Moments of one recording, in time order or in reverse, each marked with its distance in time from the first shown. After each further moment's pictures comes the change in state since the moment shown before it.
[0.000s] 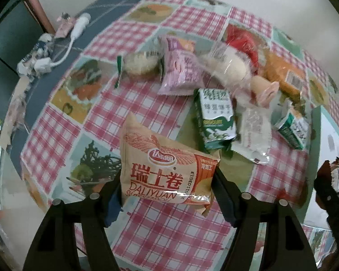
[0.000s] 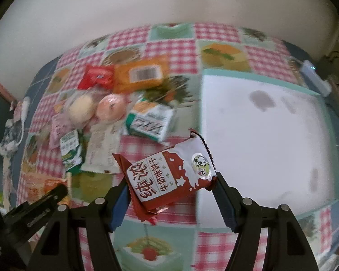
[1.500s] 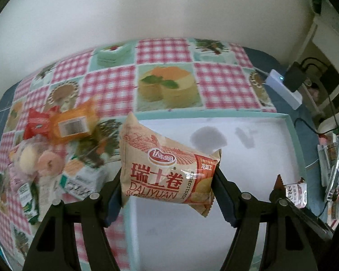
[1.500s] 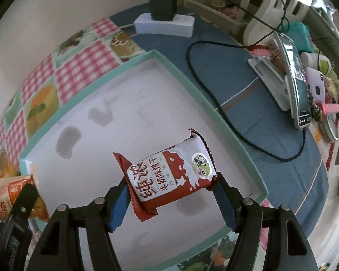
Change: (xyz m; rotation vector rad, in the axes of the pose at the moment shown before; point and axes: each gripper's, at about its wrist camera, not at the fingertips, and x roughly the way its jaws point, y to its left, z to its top) left arm -0.030 -0.299 -0.009 0.493 -0.166 -0.241; right arm 0.013 -0.233 0.005 0.615 0.070 -0.297
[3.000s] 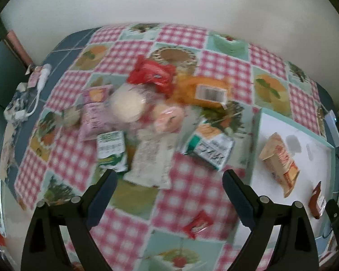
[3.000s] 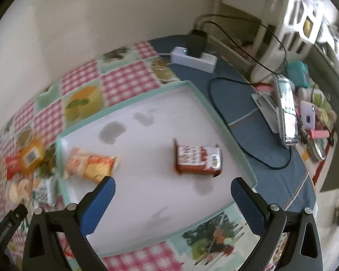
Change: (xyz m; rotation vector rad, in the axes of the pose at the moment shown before) left arm -0.048 0.153 -0.054 -0.345 0.079 0.235; right arm -0.083 0.034 -0.037 -0.169 -0.177 0.044
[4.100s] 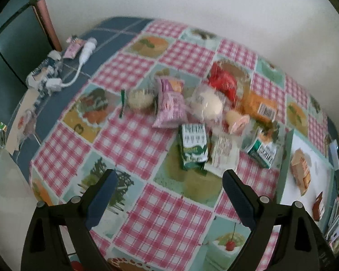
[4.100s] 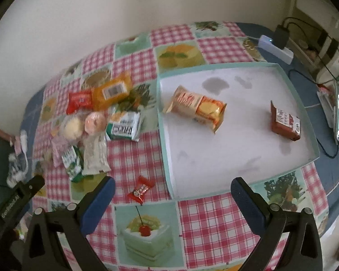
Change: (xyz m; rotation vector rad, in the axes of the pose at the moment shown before) left arm -0.021 0.121 -0.023 -0.177 -0.004 -0.013; right arm -0.035 0.103 -0.071 -0.225 0.129 0.275
